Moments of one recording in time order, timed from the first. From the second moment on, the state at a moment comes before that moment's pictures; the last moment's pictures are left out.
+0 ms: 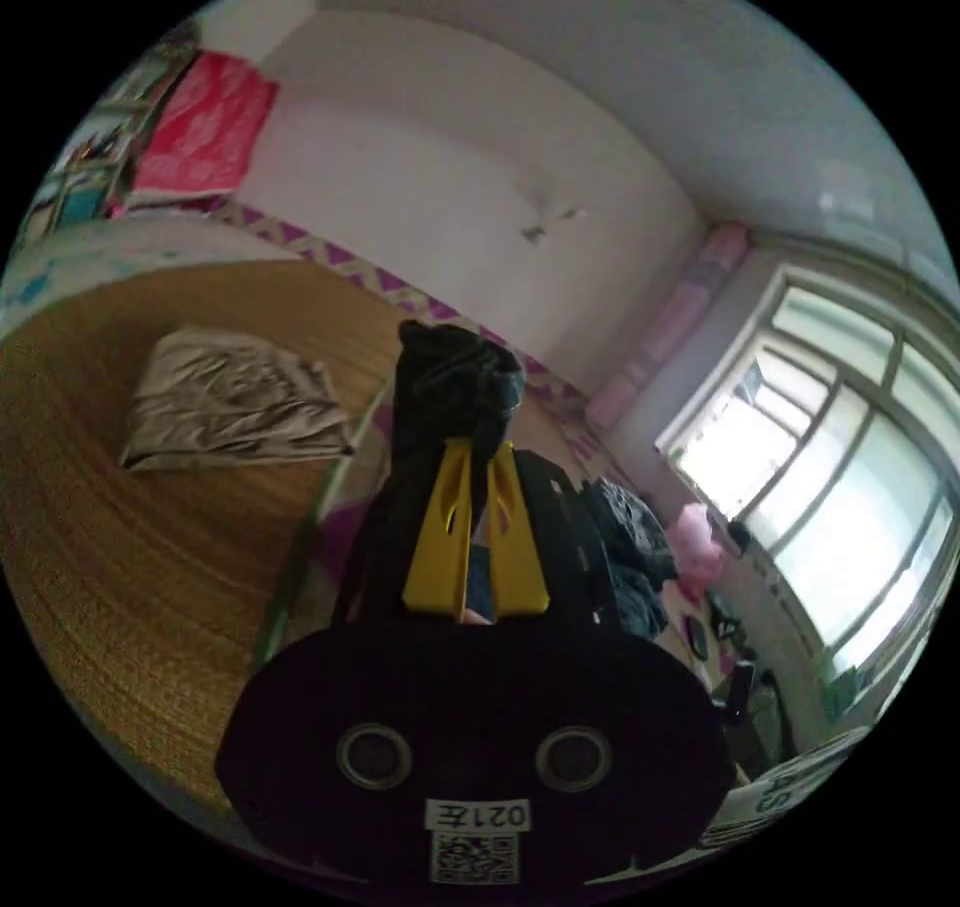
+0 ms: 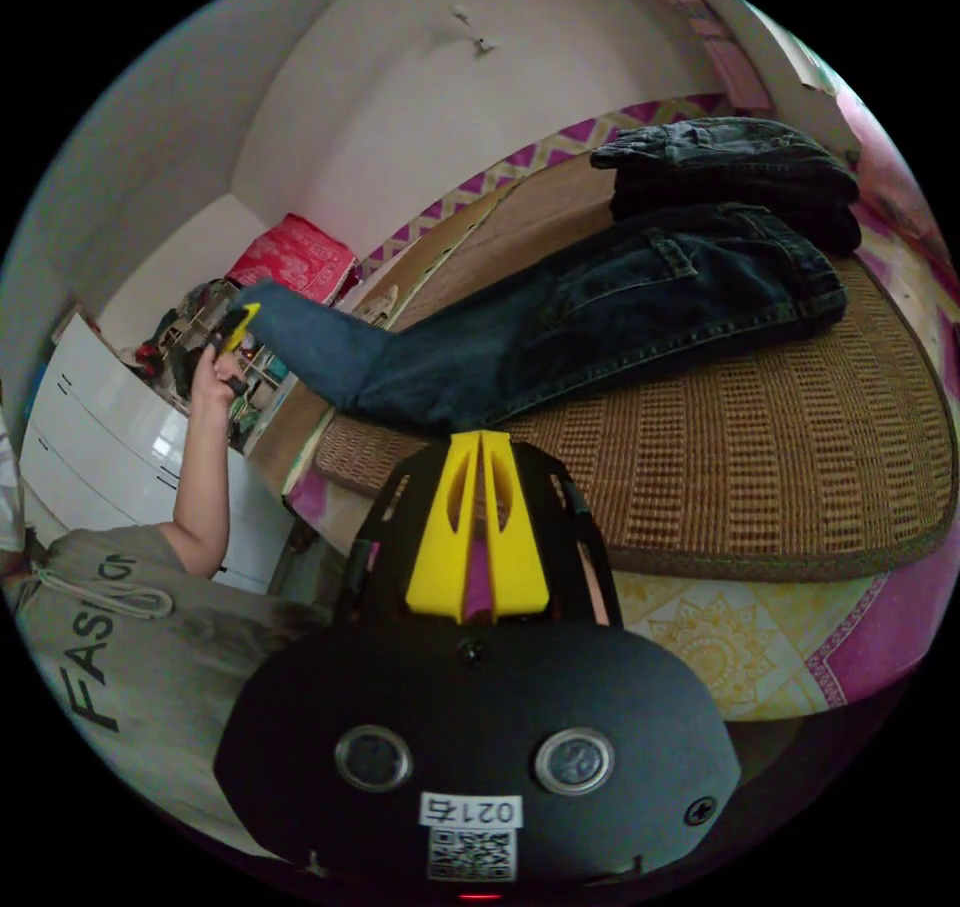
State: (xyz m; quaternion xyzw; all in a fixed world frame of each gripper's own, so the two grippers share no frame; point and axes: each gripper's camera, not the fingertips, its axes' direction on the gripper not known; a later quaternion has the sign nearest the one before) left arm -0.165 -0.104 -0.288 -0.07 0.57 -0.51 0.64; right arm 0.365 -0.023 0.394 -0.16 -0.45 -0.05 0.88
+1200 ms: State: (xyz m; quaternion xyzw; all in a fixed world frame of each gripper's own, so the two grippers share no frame) left arm 0.062 -0.295 -0.589 -0.04 0.59 -0.17 0.79; right arm 0.556 -0.104 0.567 -0.13 -0.45 0.35 0.81
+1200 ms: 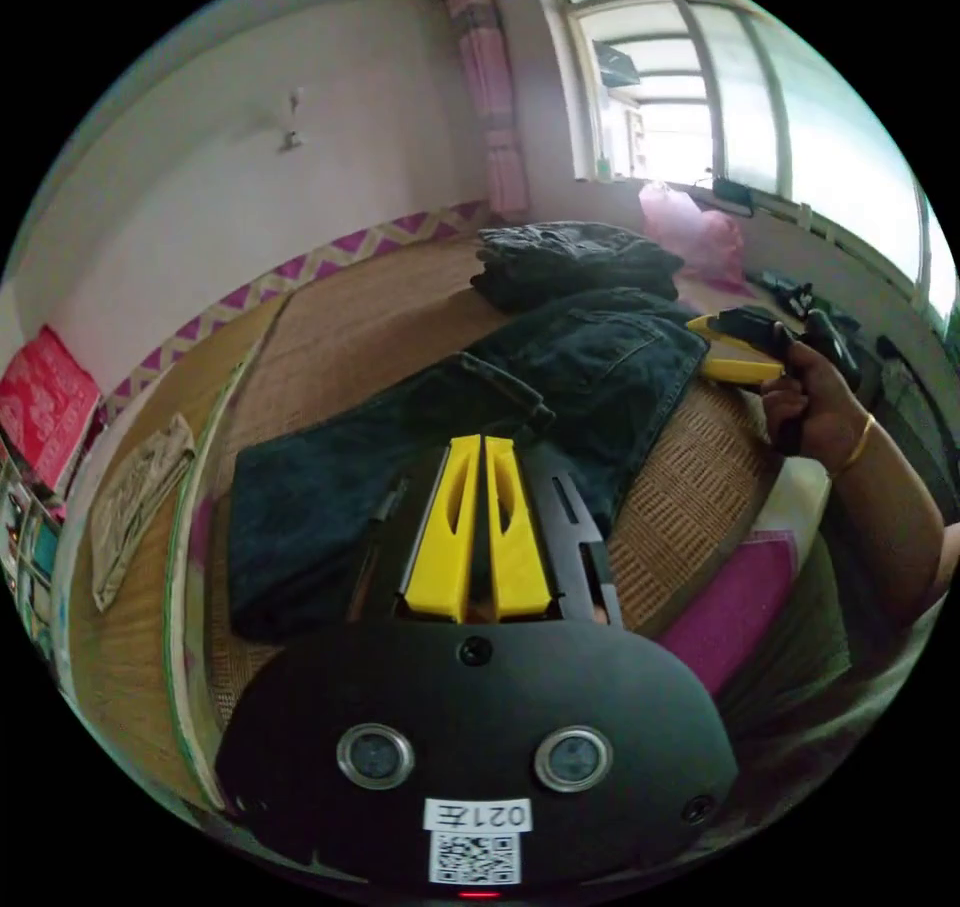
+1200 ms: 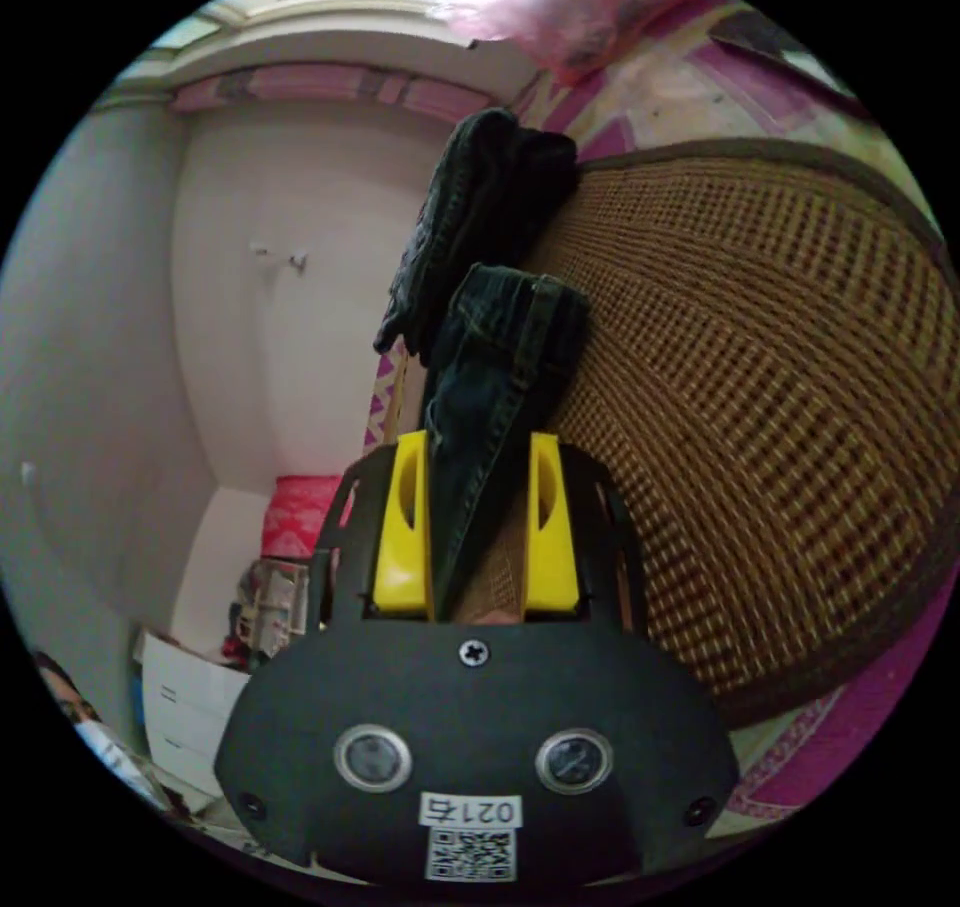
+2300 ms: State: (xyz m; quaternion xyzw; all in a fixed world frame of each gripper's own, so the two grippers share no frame) left arm -0.019 -0.036 -0.385 -0.16 0.56 -0.39 0.71; right arm -0.162 0.081 0.372 0.05 -0.15 -0.58 0.80
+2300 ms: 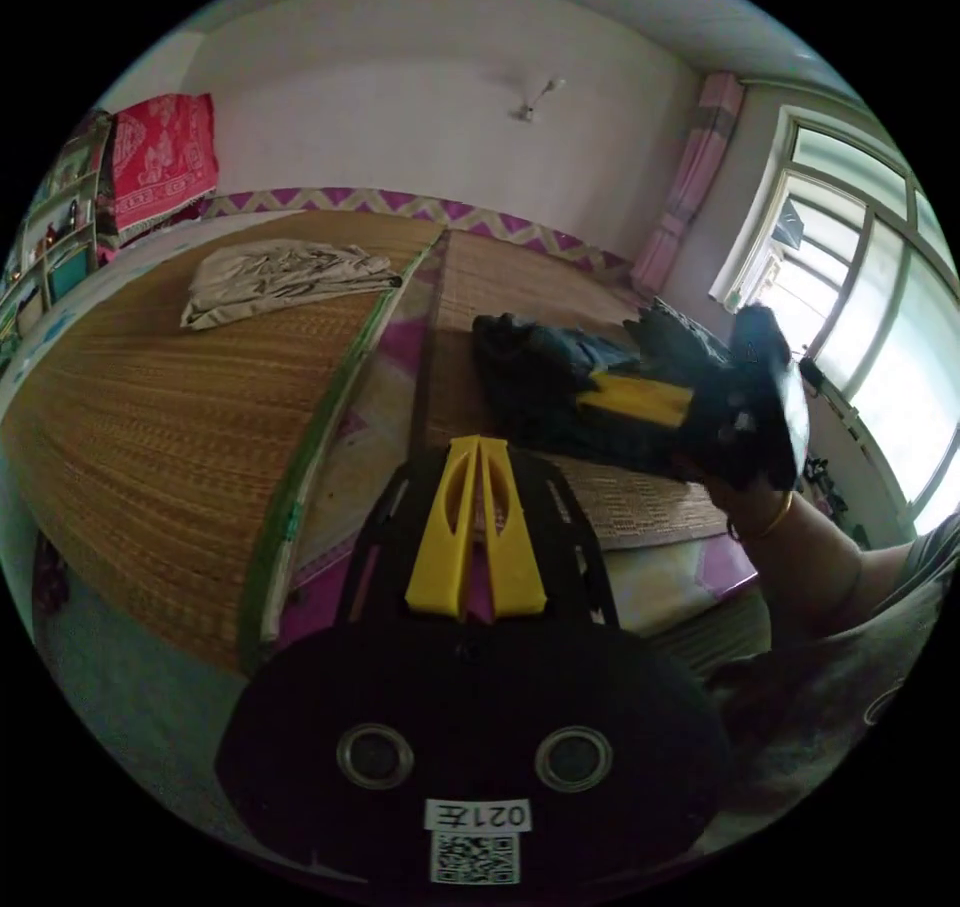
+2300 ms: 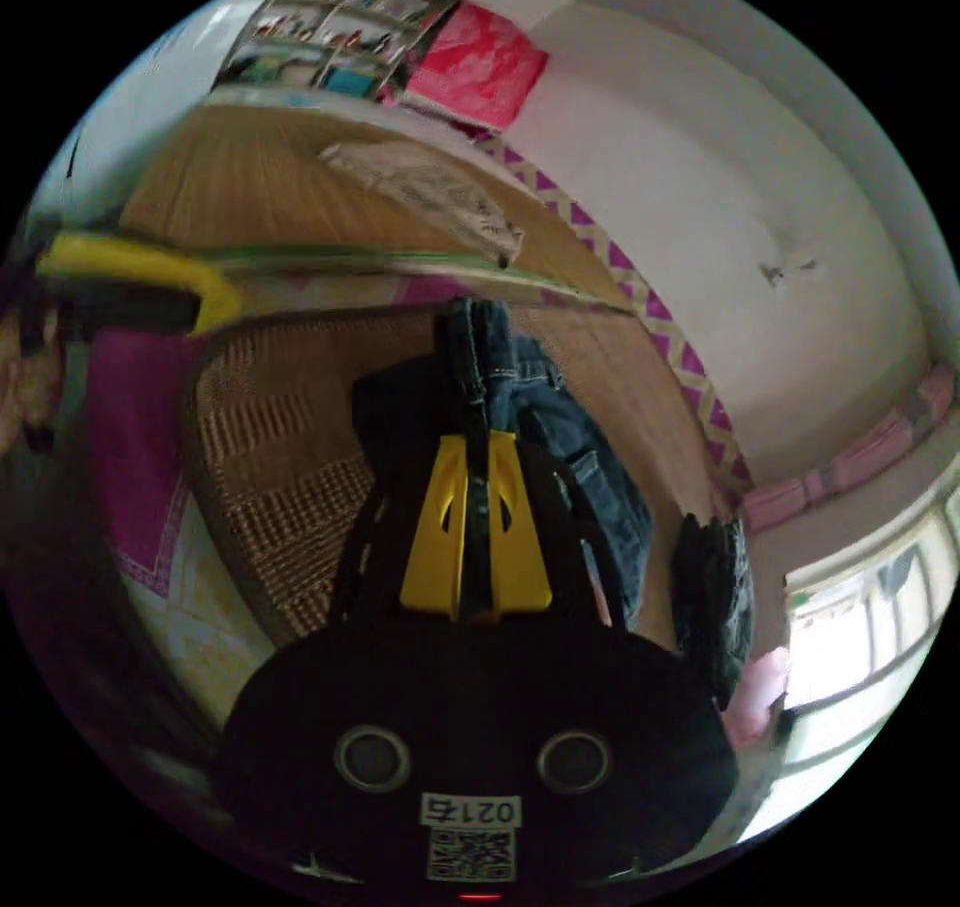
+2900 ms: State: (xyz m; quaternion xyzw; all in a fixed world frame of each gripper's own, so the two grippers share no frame) left arm 0.055 -0.126 -0.168 -0.18 0.69 -0.36 0.61; right arm 0.095 -0.160 0.551 -0.13 -0.40 -0.20 0.89
